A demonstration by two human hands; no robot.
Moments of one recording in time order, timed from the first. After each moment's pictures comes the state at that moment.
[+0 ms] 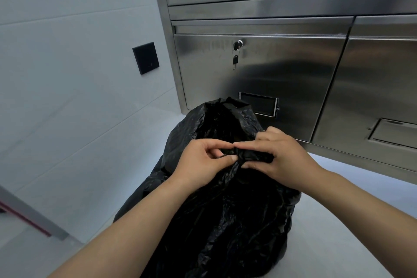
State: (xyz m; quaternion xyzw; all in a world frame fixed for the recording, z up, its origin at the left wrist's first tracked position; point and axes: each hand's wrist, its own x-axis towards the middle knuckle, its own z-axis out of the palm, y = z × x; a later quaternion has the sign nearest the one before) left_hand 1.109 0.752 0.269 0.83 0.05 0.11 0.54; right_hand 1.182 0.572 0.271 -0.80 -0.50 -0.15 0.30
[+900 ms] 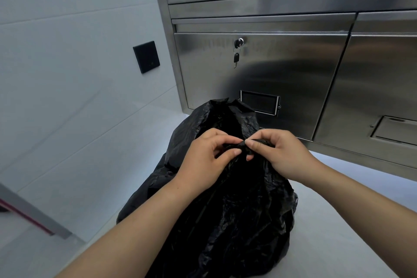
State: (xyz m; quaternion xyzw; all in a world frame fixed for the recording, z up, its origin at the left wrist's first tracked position) left_hand 1.107 0.747 0.271 0.87 -0.05 0.21 0.45; right_hand 1.180 0.580 0.272 -0.76 -0.30 0.11 0.56
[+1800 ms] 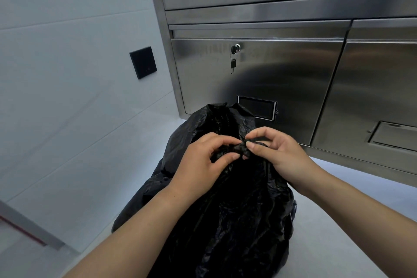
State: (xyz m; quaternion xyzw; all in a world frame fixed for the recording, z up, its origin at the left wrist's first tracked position) left_hand 1.110 0.751 0.277 0.89 -0.09 0.24 0.39; right_hand 1.177 0.580 0.276 -0.60 -0.24 0.21 0.73
